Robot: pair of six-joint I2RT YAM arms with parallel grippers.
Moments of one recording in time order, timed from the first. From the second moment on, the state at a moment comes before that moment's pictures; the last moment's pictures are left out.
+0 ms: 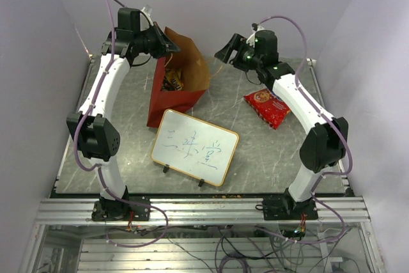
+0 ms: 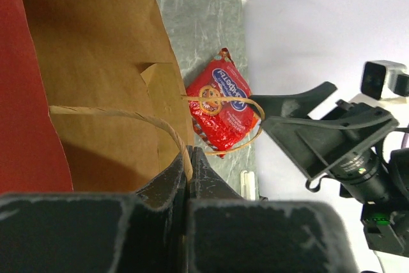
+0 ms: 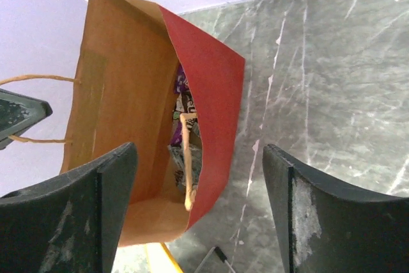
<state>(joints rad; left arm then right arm) -0.20 1.88 2.01 -0.61 0.55 -0.73 0.36 1.74 1.63 -0.23 -0.21 0.63</state>
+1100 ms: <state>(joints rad) -0.09 2.15 2.35 -0.11 0.68 -0.88 0.46 1.86 1.64 -0.11 -0.13 0.72</state>
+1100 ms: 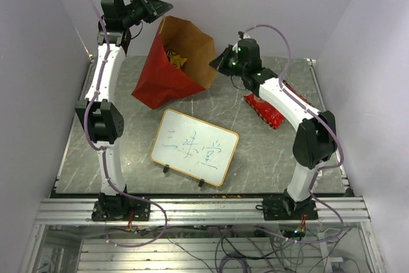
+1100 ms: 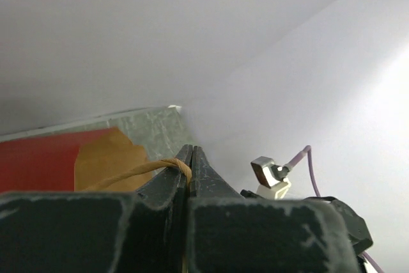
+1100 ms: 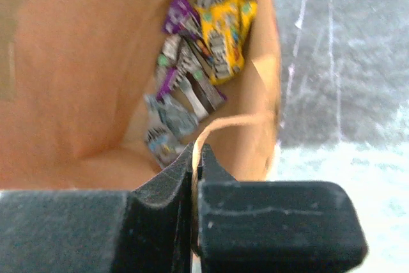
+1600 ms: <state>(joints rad) -0.29 2.00 1.88 0.03 0.77 -0.89 0.46 1.57 1.06 -0.02 -0.04 0.75</state>
